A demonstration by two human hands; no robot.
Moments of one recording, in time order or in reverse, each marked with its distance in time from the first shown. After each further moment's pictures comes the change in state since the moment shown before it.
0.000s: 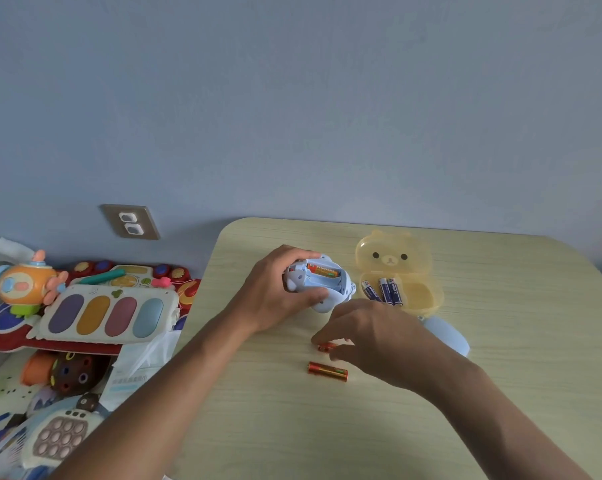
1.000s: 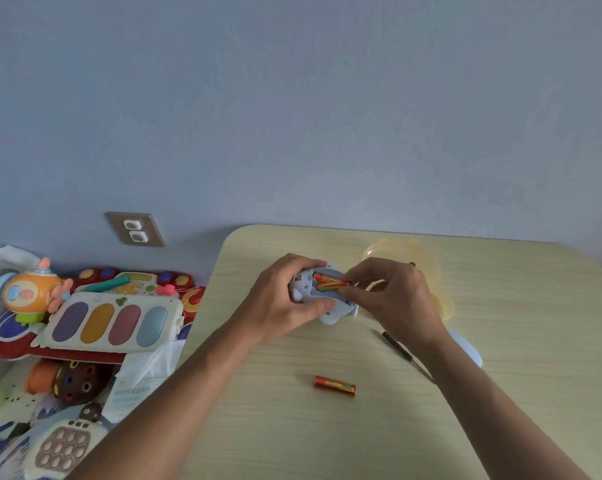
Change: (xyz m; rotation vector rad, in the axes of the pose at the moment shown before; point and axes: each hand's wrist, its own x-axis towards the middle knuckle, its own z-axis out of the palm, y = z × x) left_hand 0.000 0.001 0.000 -0.086 -0.012 0.001; right_hand 0.032 0.036 0.001 0.571 0.567 0.313
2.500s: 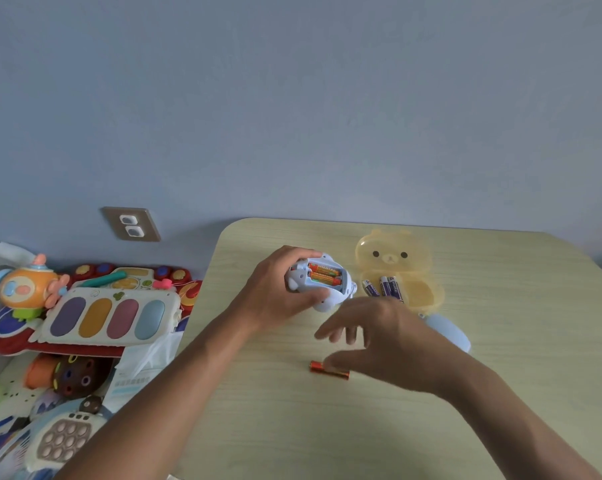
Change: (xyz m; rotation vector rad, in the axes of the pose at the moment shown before) left_hand 0.000 0.001 0.002 0.061 0.012 -0.035; right_hand -0.047 -0.023 -0.014 -0.272 -0.512 -0.214
